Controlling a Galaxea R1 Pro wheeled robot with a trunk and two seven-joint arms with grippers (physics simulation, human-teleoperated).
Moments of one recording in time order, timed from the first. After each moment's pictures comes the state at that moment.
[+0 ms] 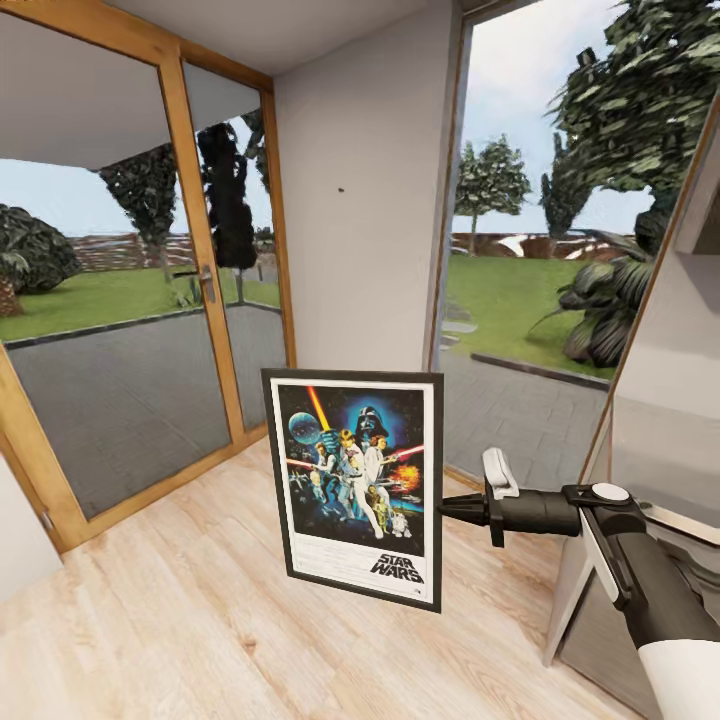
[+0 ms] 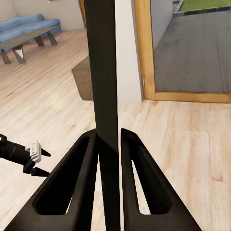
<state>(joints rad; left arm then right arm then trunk) 0.02 0.13 0.14 -0.66 0.00 -0.02 -0.18 -0.56 -0.23 -0.05 -1.25 -0.01 0.42 1.46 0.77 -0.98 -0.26</state>
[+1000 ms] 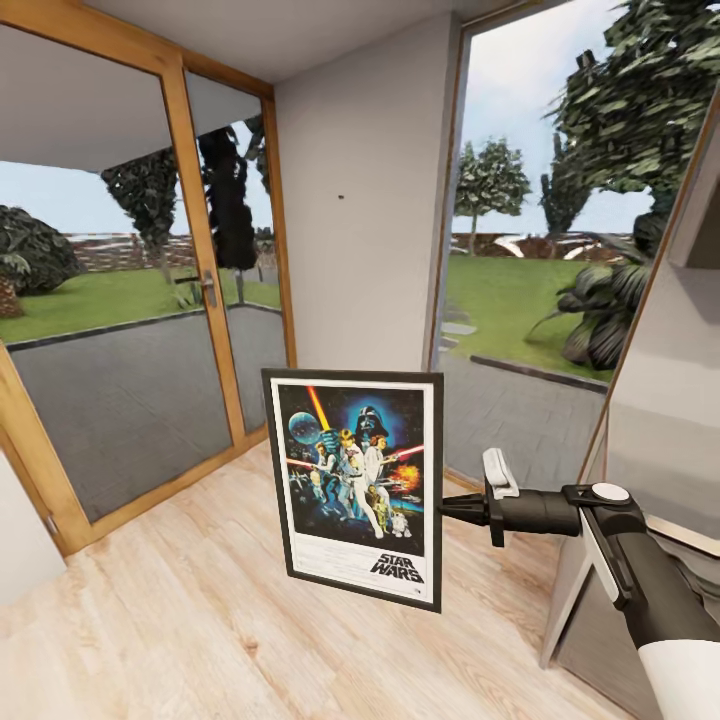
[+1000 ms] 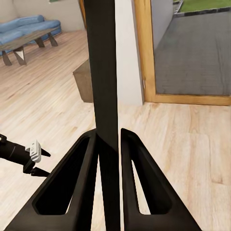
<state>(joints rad) 0.02 0.14 0.14 -0.66 0.00 -0.02 -0.18 -0.56 -0.23 -0.05 -1.25 -0.01 0.42 1.46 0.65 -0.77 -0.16</state>
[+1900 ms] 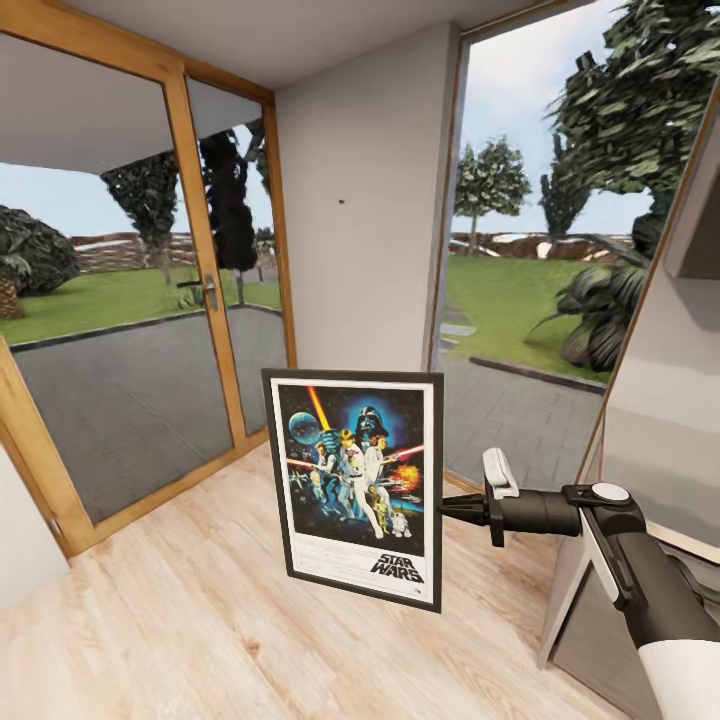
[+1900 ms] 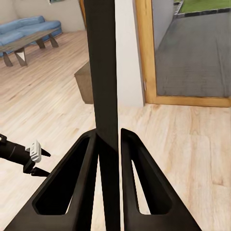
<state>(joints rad) 0.02 0.14 0.14 -0.66 0.00 -0.02 -0.18 -0.56 -0.23 -0.05 -1.25 -0.01 0.42 1.46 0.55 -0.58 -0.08</state>
